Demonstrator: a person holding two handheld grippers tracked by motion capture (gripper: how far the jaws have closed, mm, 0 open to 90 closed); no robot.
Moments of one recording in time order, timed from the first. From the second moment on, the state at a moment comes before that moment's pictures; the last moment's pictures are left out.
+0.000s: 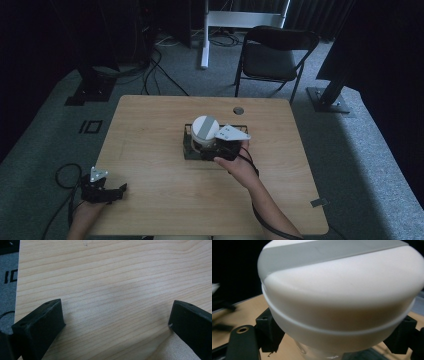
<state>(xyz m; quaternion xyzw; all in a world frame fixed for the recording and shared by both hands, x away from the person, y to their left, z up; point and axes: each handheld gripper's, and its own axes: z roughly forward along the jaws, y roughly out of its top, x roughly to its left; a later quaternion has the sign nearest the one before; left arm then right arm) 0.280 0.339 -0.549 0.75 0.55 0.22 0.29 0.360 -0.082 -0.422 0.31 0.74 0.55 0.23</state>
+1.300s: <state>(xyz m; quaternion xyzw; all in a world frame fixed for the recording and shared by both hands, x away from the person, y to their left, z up) 0.280 0.339 -0.549 0.75 0.55 0.22 0.29 0.402 -0.130 -0.474 0.48 0.71 0.41 0.30</state>
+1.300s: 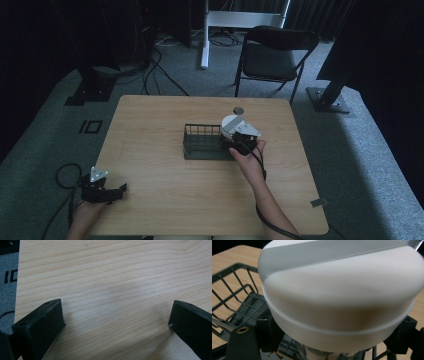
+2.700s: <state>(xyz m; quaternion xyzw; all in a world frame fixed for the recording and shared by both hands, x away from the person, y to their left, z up) 0.280 0.339 -0.549 0.75 0.55 0.22 0.29 0.387 -0.144 -0.474 0.46 0.71 0.45 0.29</state>
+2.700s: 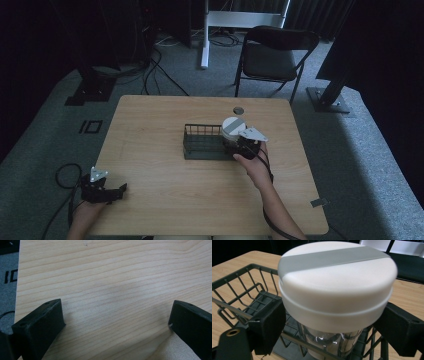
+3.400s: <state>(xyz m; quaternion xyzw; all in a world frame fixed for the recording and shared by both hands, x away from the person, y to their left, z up) 0.280 0.339 -0.549 0.75 0.55 0.22 0.29 0.365 -0.173 -0.482 0.46 0.71 0.45 0.28</state>
